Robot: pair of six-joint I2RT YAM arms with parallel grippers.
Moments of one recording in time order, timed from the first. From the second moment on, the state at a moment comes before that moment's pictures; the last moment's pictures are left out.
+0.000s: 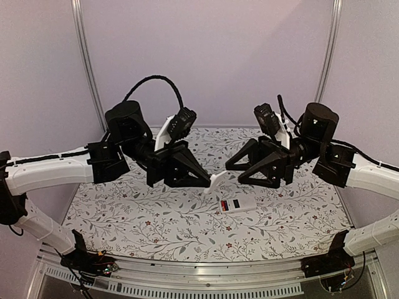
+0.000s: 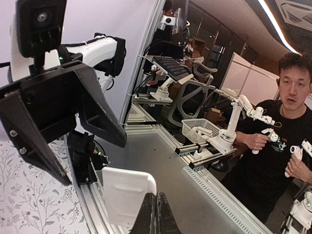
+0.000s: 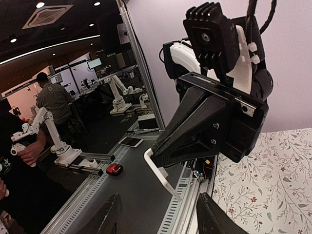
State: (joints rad) left arm -1.00 1.38 1.10 0.36 1.12 -0.37; right arm 0.89 1.17 0.97 0.25 -1.05 0.29
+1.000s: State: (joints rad) left arm -1.01 1.41 1.09 0.52 1.14 -0.48; right arm 0.97 1.26 1.03 0.32 -1.09 0.32
